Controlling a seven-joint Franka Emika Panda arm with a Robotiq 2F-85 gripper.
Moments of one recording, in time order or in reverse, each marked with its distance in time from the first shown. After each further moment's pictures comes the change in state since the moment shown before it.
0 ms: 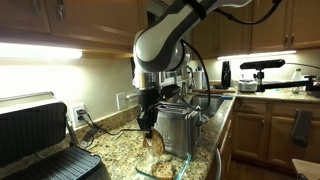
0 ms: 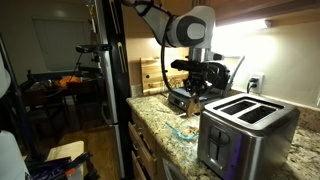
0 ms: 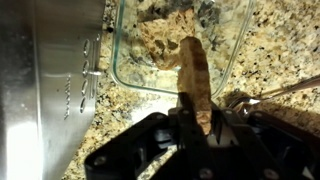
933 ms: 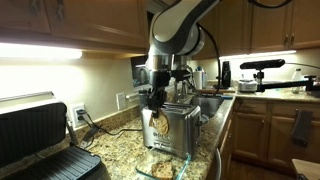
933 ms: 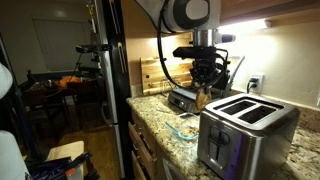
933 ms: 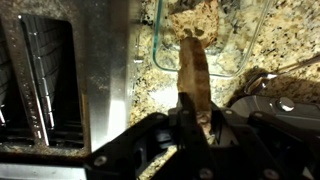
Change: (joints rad) arm -0.038 -0.152 -0.045 -0.089 0.000 0.060 0.002
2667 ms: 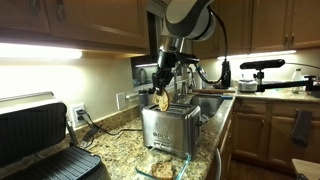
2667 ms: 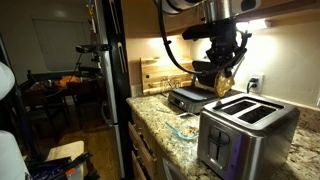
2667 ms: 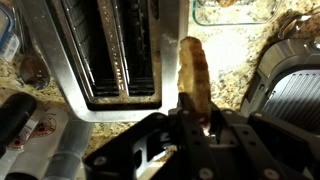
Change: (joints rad) arm -0.043 -0.106 -0.064 -0.003 -0.001 0.071 0.060
